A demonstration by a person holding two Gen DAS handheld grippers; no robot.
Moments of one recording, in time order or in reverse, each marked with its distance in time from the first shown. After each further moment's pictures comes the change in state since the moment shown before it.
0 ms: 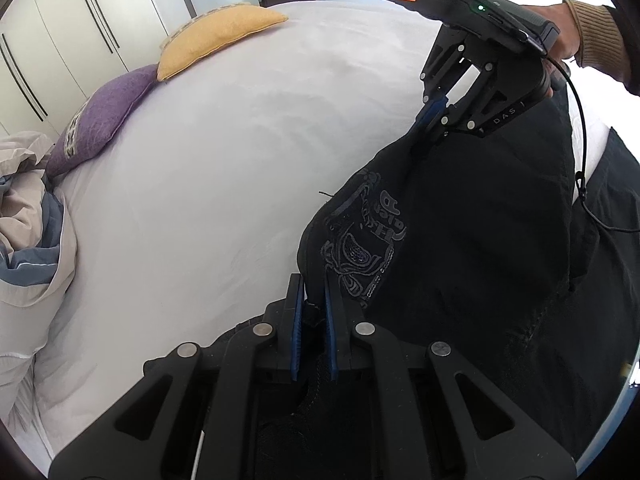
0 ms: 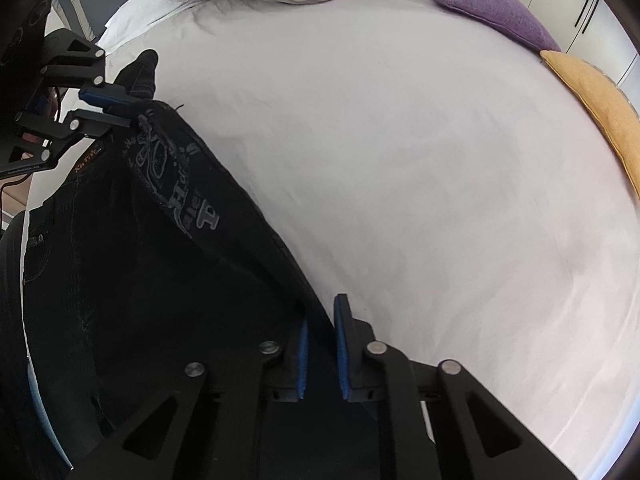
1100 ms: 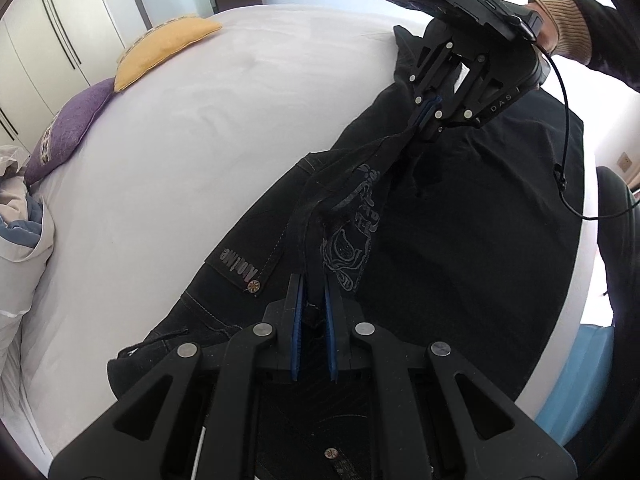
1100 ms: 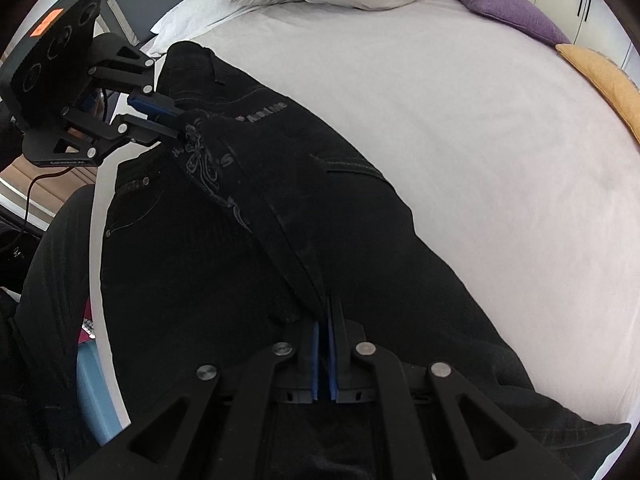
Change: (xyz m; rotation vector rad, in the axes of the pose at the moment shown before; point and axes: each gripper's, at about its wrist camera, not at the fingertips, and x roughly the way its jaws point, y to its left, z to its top) left arm -0.093 -0.121 -0.087 0.109 0.003 -0.115; right arm -0.049 0.143 -0.084 0.067 -0.048 0.142
